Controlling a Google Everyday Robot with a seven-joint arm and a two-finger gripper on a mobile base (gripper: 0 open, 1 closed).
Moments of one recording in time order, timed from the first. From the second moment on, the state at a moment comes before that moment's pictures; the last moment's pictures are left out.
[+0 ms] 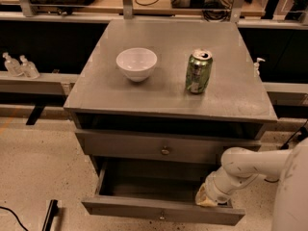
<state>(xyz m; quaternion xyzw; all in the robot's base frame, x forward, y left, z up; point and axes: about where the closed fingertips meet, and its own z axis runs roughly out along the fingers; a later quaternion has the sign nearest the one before) 0.432 -0.189 0.431 -0.66 0.73 0.15 0.10</state>
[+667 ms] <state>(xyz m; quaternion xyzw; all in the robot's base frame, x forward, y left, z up) 0.413 -0.194 0.466 -0.69 0.68 0.22 0.13</state>
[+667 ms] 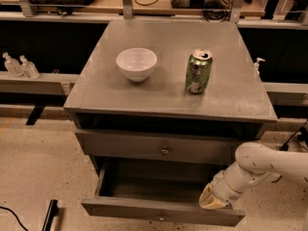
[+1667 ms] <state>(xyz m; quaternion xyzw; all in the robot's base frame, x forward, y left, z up) 0.436 -0.185 0.488 -0.67 0.69 0.20 0.17</state>
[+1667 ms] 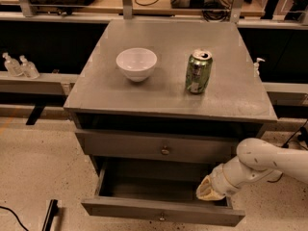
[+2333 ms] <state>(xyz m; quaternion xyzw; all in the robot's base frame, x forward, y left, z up) 0.449 -0.169 0.478 -0.68 0.71 0.11 0.17</state>
